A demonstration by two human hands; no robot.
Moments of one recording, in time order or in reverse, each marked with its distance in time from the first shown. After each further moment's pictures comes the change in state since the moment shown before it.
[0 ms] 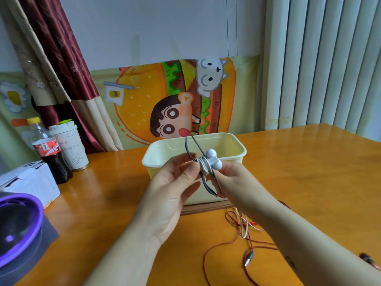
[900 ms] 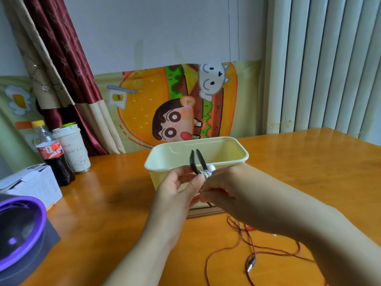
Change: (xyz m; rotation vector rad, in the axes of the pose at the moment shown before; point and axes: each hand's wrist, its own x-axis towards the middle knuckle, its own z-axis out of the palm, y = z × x) left_hand -0.001 -0.015 0.000 0.234 0.113 0.045; right_hand -0.031 -0.059 -0.012 -0.851 -0.218 -0.371
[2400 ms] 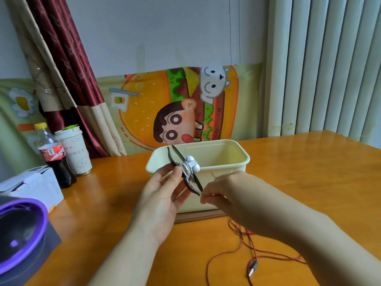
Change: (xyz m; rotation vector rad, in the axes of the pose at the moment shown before) left_hand 0.008 0.011 -0.016 -0.365 0.075 -0.074; right_hand 0.005 0.009 0.013 -0.064 -0.041 0.105
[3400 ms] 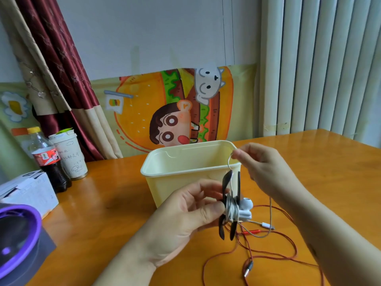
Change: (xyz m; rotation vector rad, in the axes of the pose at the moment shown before) left_hand -0.025 0.003 0.019 0.215 -0.528 -0.113; right_hand 0.011 0.063 -0.001 0.640 0.522 0.245
